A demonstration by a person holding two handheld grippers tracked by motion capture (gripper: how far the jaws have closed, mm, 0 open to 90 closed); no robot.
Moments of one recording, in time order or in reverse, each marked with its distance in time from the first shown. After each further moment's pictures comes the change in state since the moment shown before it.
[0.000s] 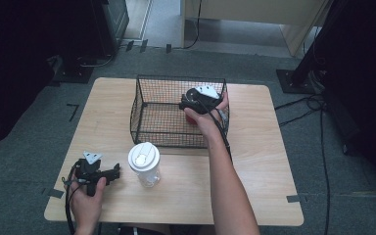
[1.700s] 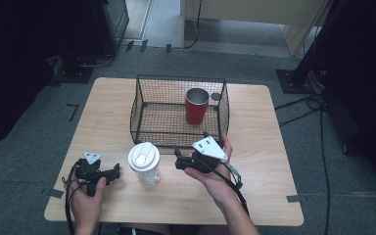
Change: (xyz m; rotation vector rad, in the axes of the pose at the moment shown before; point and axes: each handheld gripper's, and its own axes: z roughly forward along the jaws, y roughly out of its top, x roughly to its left) left arm 0.000 0.000 0.000 -0.002 0.000 -0.001; right arm 0.033 -0.071 -0.169 -0.047 0.248 -0.143
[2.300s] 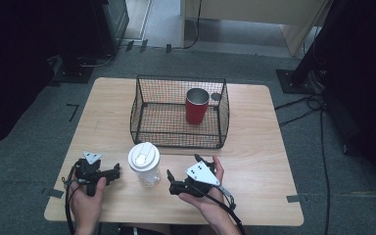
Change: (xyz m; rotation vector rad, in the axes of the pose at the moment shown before) left arm 0.000 0.000 0.000 -0.001 0.000 -0.002; right arm 0.032 -0.057 -0.013 0.029 0.080 0.003
